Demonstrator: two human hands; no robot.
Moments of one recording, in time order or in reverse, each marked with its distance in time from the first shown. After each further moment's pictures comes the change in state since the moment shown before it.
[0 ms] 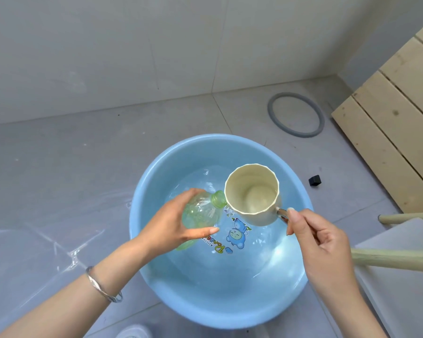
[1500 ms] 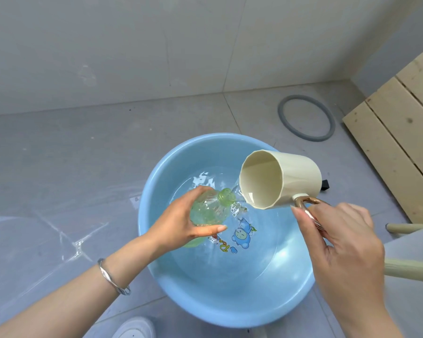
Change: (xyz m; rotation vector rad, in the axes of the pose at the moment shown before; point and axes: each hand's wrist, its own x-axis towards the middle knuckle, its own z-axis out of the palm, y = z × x) left_hand -0.004 0.002 0.002 -0.029 0.030 -0.026; right_hand 0.006 -0.027 -0.001 -0.612 0.231 -0.619
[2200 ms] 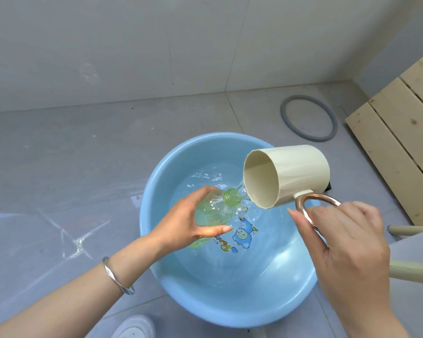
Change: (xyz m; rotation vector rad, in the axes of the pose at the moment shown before) left_hand -0.001 0.007 0.003 -0.012 -0.019 -0.011; right_hand 0.000 0.005 0.002 -0.177 0.055 -0.218
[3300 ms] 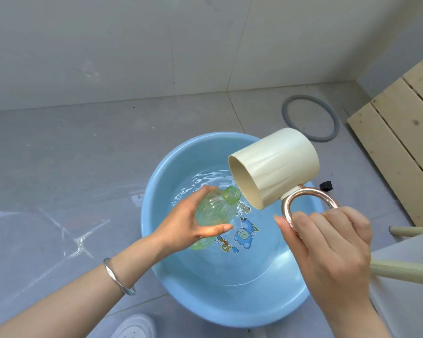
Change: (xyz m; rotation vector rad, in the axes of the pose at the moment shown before) left_hand -0.003 0.001 0.001 -0.035 0.031 -0.003; right_hand -0.005 -0.006 0.011 -0.073 0.090 -0.167
